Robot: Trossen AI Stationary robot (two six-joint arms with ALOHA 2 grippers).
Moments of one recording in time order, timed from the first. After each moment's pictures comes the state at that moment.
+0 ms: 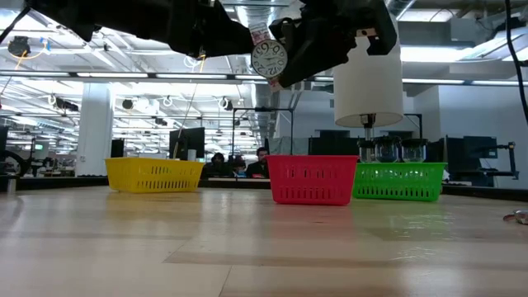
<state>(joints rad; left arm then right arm) -0.32 1.56 0.67 0.76 -0.50 0.40 0.16 1.69 1.26 -0.44 0.03 -0.55</state>
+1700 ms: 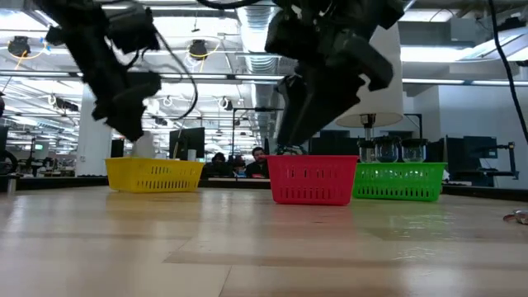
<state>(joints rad) 0.27 1.04 0.55 -0.54 -0.31 -0.41 0.16 1.84 1.26 -0.47 0.02 -0.22</state>
